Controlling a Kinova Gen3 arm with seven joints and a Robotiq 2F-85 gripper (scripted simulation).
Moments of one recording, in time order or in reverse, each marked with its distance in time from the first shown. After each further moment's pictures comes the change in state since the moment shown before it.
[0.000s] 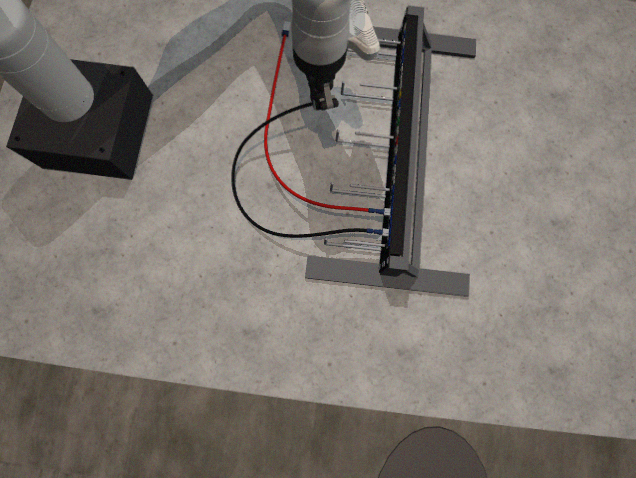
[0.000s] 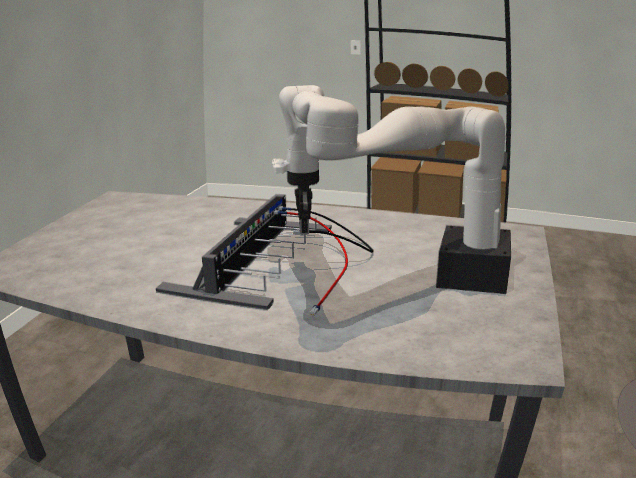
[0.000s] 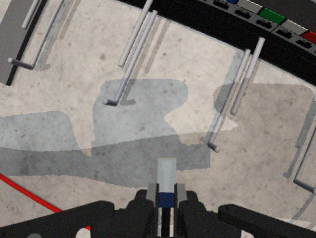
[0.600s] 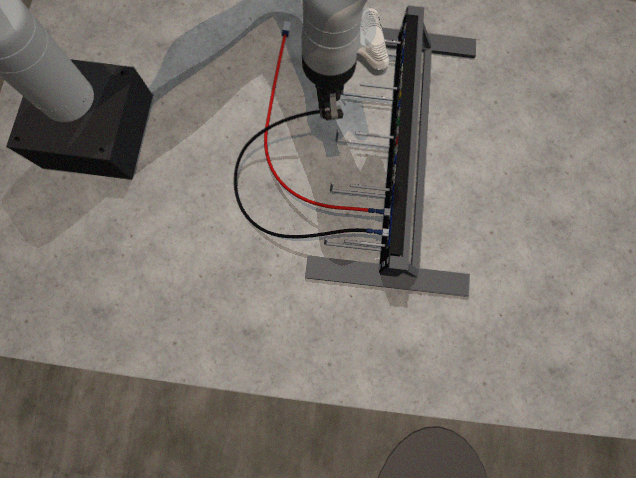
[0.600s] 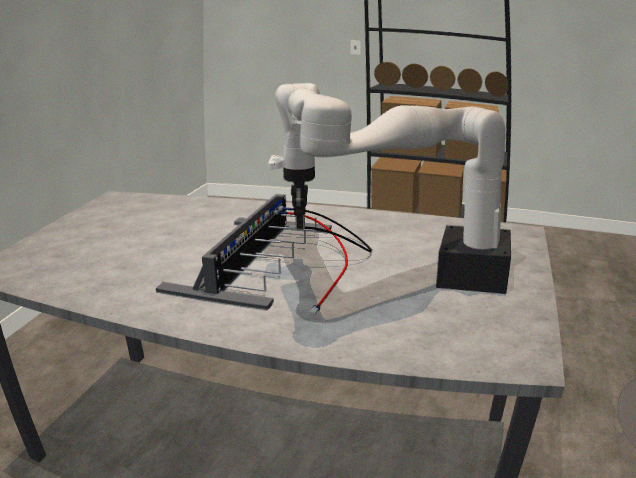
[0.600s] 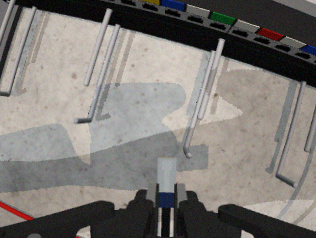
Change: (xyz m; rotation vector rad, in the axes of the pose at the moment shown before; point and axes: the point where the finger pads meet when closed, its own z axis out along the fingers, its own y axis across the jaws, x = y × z) arm 0.008 0.021 -0.003 0.000 0.000 0.117
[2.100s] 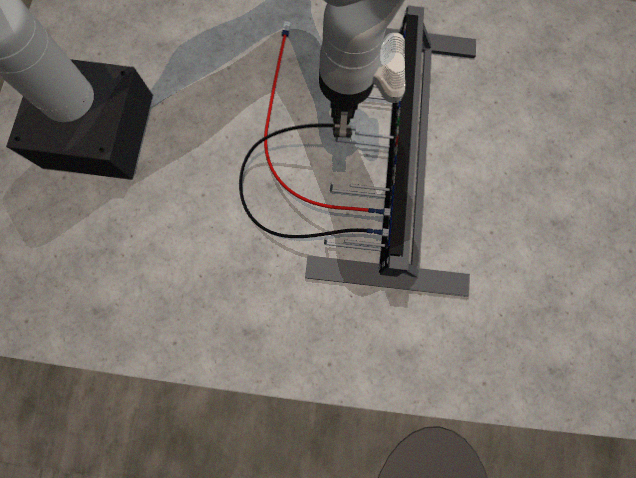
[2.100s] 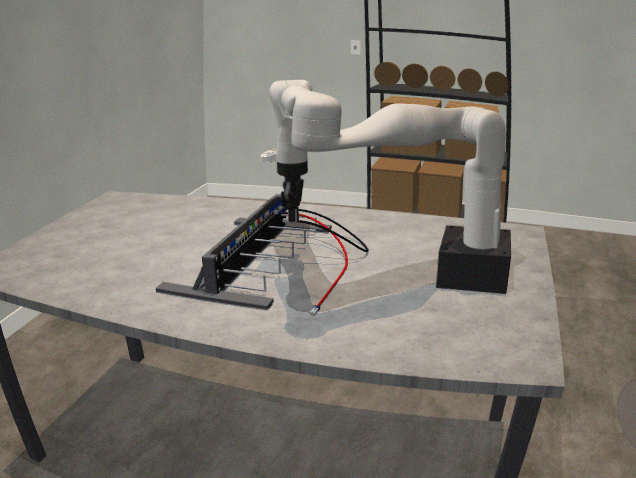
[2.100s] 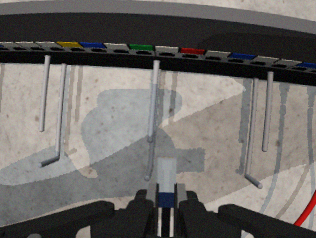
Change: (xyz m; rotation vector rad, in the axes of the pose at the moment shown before) arm 0.018 0.034 -0.006 0.000 0.000 0.203
